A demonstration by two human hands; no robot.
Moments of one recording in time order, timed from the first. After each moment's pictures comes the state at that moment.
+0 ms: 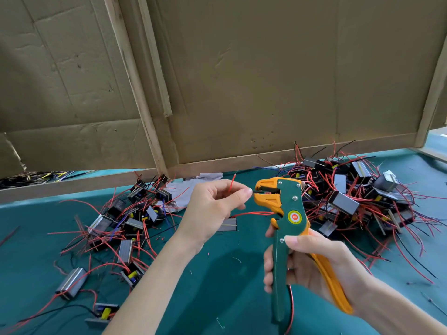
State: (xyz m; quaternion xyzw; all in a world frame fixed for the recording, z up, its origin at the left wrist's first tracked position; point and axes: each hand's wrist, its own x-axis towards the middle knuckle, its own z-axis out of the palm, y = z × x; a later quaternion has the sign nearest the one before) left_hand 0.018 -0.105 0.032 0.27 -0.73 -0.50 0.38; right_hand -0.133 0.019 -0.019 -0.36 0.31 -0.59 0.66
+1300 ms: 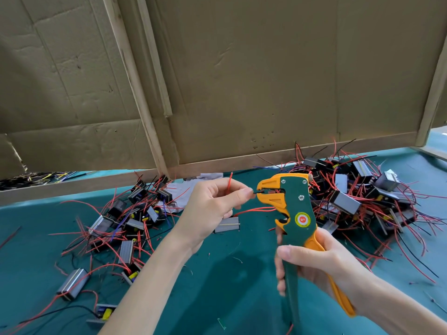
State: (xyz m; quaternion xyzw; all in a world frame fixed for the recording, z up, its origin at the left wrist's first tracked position) left_hand 0.020 -0.108 0.037 0.25 -0.74 -0.53 0.34; right_hand -0.130 0.028 -0.015 -0.41 0.42 -0.58 0.56
